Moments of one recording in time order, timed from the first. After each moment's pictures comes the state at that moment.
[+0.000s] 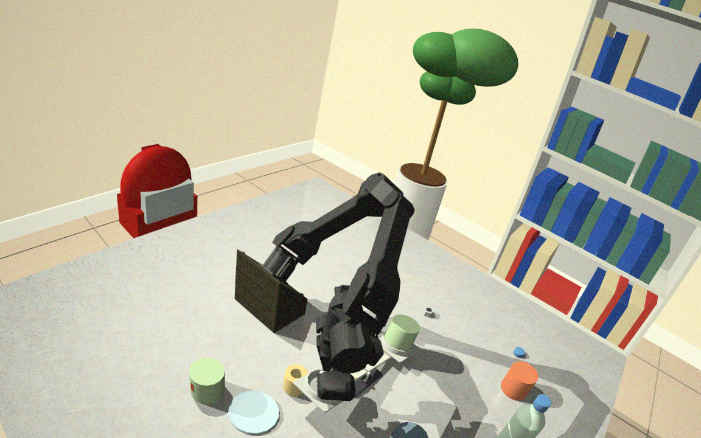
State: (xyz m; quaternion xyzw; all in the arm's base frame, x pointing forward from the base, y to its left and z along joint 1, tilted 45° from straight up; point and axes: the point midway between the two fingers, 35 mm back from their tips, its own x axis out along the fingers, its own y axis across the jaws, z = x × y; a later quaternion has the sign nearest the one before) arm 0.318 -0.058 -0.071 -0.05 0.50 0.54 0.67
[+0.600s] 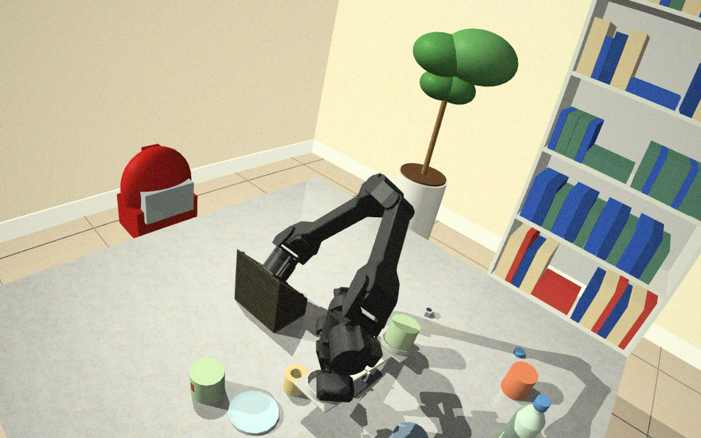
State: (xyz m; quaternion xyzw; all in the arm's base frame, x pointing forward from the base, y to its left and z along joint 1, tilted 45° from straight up) arm 0.316 -0.054 -0.074 -0.05 0.50 0.54 0.67
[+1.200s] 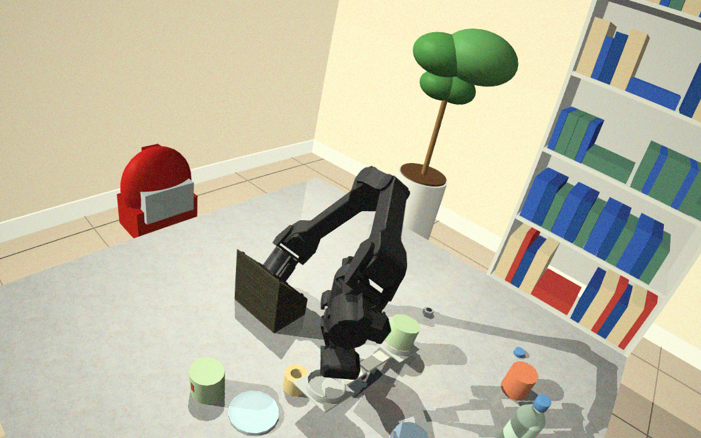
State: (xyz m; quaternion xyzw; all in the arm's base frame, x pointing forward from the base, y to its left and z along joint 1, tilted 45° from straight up) arm 0.322 -0.101 -0.026 -0.04 0.51 0.55 0.67
